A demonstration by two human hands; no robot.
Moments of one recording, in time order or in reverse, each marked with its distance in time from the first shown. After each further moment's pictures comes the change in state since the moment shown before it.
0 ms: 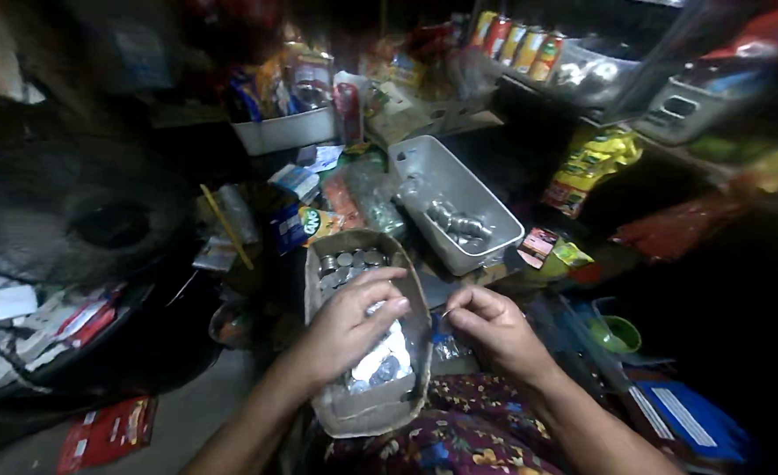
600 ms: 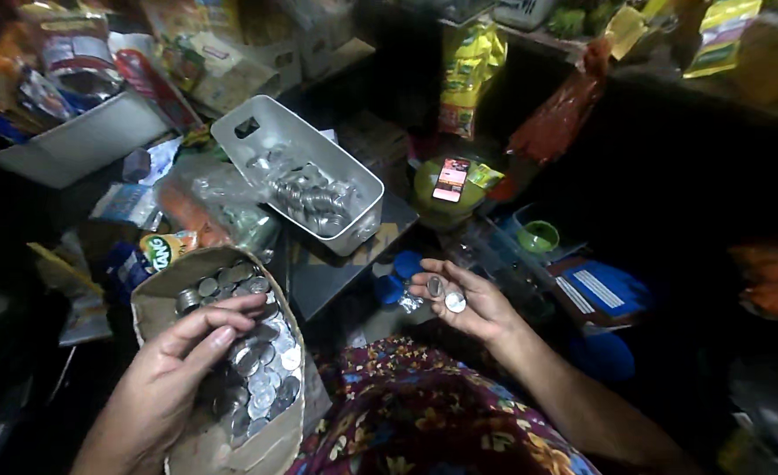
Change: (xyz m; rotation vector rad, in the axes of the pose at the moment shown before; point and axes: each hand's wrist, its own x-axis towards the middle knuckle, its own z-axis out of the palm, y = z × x) left_hand 0.003 -0.051 -0.010 -0.281 -0.054 -0.117; right_hand -0.080 0.025 -0.088 0.878 0.579 0.475
